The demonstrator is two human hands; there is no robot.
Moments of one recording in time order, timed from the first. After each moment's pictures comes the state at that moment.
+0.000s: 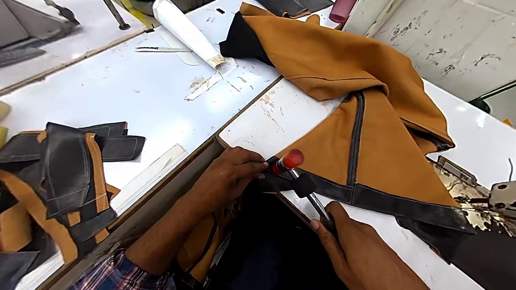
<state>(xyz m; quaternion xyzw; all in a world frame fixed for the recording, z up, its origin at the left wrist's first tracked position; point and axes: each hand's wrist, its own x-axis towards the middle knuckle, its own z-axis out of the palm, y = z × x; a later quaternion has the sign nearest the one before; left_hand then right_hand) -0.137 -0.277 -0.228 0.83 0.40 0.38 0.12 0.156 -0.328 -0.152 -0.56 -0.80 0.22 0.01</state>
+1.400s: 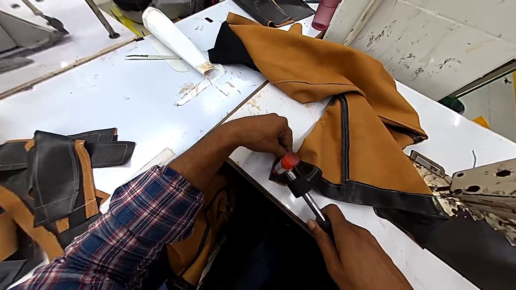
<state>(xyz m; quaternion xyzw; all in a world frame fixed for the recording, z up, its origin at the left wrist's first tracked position) -0.074 -0.144 -0.160 0.88 0.26 0.08 0.38 0.169 -0.346 -0.153 -0.61 -0.77 0.20 0.02</state>
